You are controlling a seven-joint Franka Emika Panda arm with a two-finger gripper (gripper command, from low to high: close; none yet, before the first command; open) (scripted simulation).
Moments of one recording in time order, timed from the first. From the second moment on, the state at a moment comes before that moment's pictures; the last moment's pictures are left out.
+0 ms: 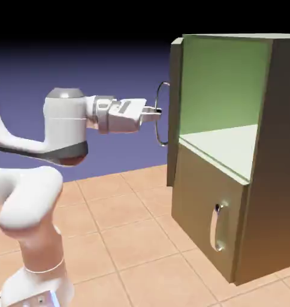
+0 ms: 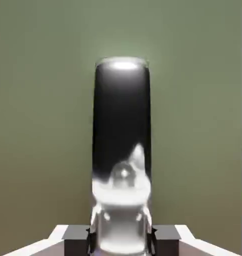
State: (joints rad) arm -0.51 -1.36 0.10 -2.94 -1.65 3.12 2.54
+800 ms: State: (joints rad) arm -0.03 -1.65 0.57 -3.00 -0.83 2.27 2.10
